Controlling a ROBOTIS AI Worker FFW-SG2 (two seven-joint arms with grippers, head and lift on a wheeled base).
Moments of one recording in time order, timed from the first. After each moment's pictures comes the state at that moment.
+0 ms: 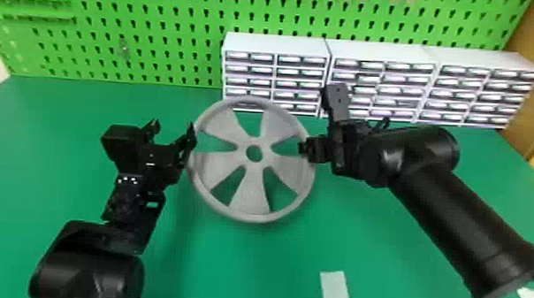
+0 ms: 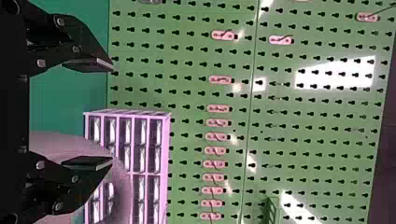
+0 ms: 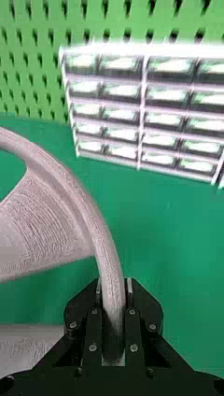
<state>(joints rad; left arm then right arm) -0.12 0.13 -0.14 -1.46 0.18 -0.15 0.05 -0.82 -0.13 0.57 -0.92 -0.51 0.65 0.04</state>
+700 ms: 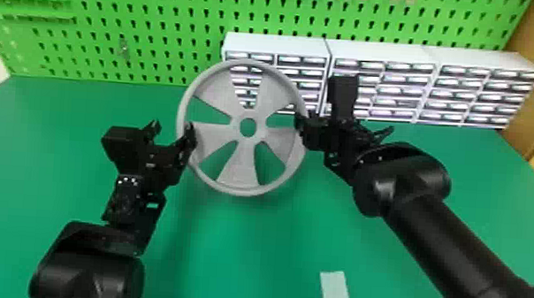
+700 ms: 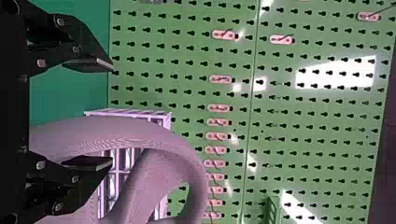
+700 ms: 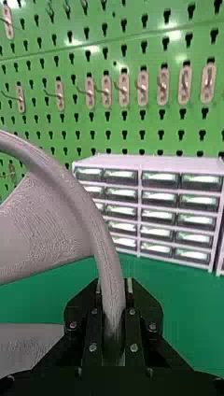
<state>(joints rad) -0.11 0.13 -0.14 -1.46 0.19 -0.15 0.05 -0.71 -0.11 0.53 -0.97 -0.43 0.23 0.02</state>
